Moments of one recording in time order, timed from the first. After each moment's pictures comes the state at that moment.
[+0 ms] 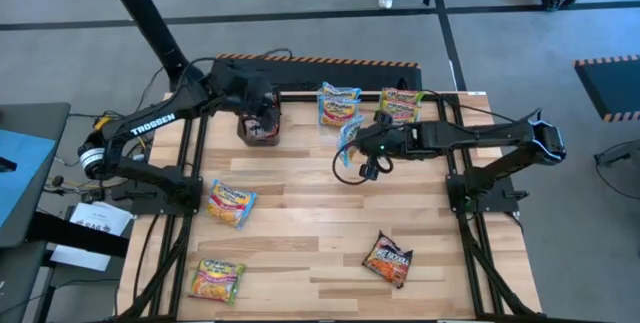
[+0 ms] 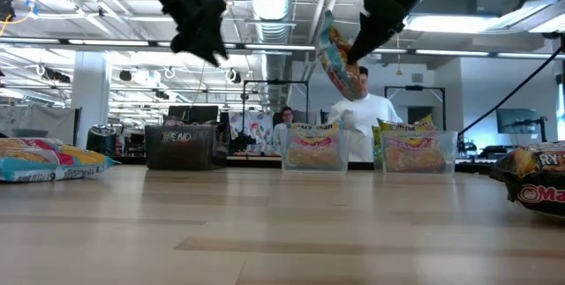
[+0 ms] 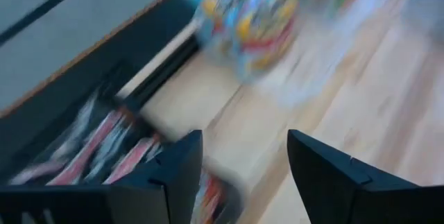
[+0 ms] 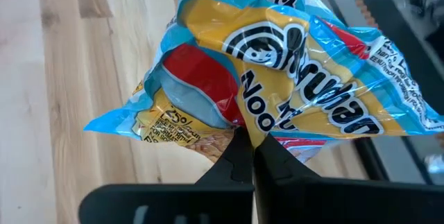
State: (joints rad) left arm 0.61 1.28 1.15 -0.58 -0.02 -0.08; right arm -0.08 1.36 1.09 -0.54 0.37 -0.03
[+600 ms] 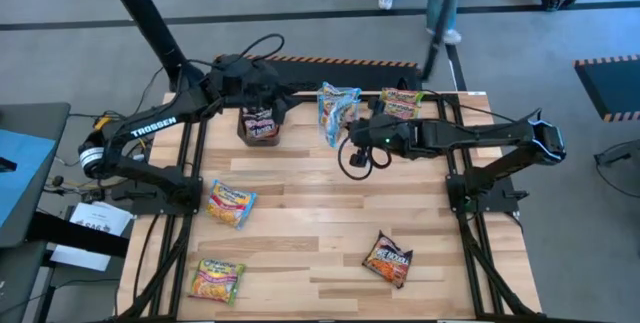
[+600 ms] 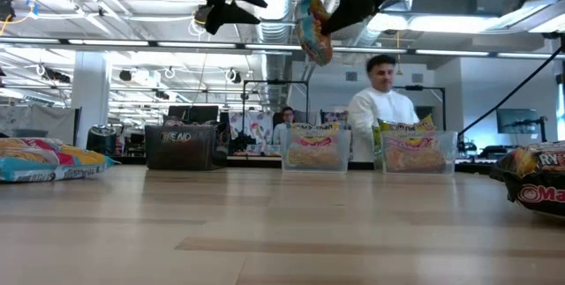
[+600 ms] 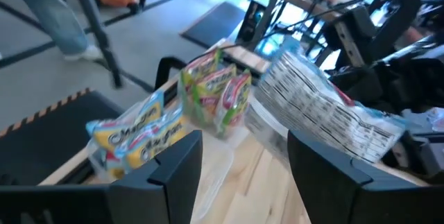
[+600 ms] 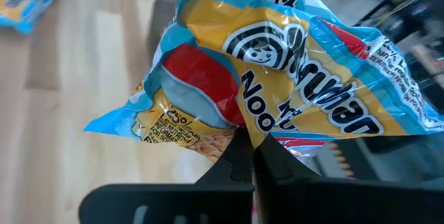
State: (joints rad) left arm 0.54 1.28 1.15 -0.13 0.19 -0.27; right arm -0.09 1.36 1.09 -0.22 0.50 -0.31
